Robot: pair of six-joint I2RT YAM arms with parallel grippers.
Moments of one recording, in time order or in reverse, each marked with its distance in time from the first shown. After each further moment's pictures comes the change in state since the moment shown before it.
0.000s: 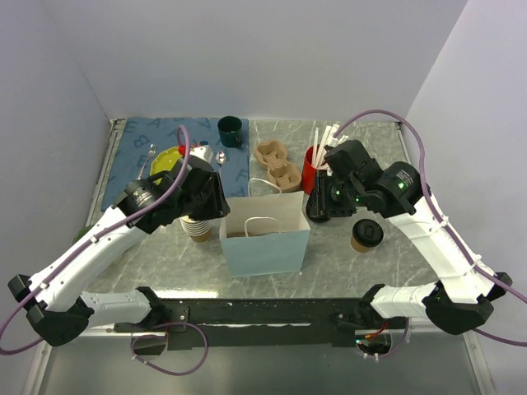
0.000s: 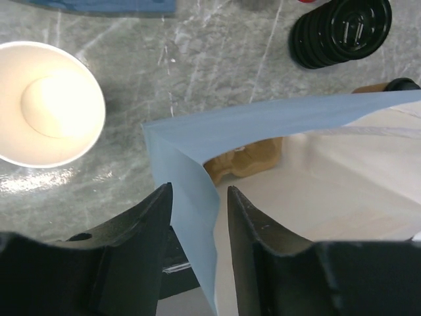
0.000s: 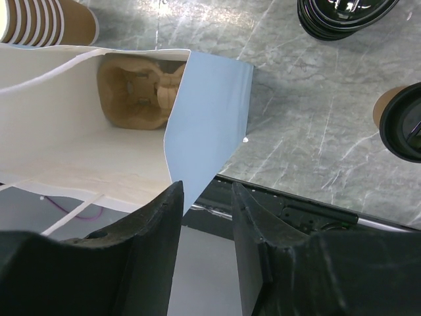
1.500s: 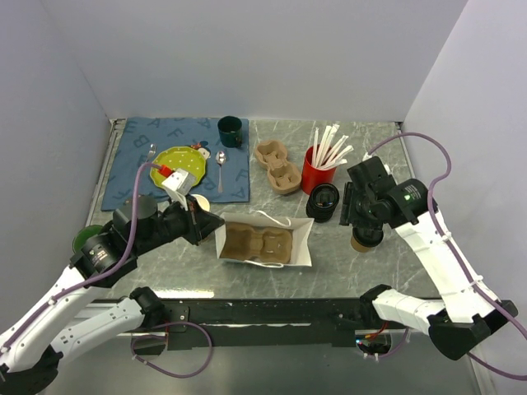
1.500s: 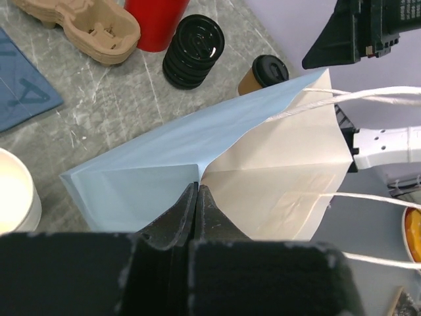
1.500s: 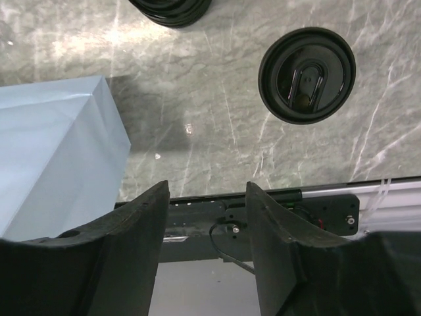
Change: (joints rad) left arm 0.026 -0.481 -0.433 0.499 0.315 0.317; right arm -0.251 -0.157 -0.304 0.011 0.145 -0.006
